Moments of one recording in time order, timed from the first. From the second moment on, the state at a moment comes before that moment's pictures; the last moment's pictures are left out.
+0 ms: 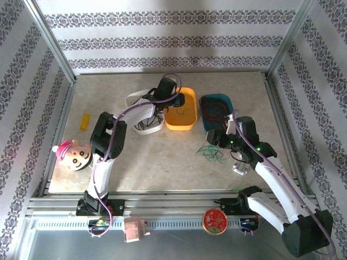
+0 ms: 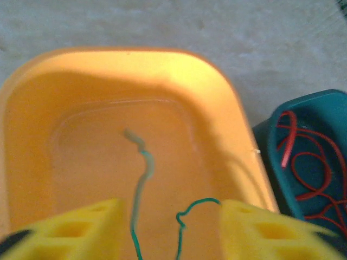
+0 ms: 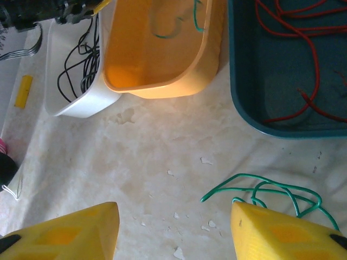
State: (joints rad) left arm -0.51 2.17 1.73 -0.27 0.04 -0.48; right arm 0.28 0.89 0.69 -0.54 -0.34 0.50
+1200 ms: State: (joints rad) left arm -0.88 2.06 1.36 -0.33 0.13 -0.21; right arm 0.19 1.19 0.66 -0.72 -0.19 0.52
